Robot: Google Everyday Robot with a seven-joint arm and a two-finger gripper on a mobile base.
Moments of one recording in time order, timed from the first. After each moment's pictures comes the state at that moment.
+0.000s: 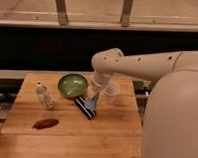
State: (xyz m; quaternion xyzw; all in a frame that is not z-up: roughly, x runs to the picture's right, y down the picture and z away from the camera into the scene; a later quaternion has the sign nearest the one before) arm -0.021 0.049 0.761 -0.31 0.02 0.42 0.85
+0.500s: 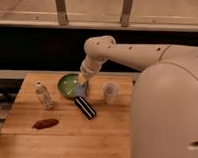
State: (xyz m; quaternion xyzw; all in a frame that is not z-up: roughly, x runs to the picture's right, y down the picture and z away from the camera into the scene) arm -0.081 -0.012 0.769 -0.31 -0.05 0.38 0.87
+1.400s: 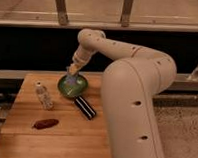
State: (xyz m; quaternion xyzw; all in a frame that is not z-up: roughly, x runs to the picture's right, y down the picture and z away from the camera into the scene) arm -0.137 -0.061 0.851 -0.34 -0.11 0.33 0.87
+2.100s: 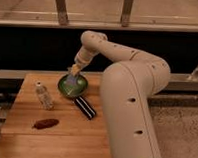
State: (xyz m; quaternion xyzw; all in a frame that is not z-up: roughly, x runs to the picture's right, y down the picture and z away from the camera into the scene) arm -0.132 -0.057 0.865 -0.35 -0.12 0.33 0.87
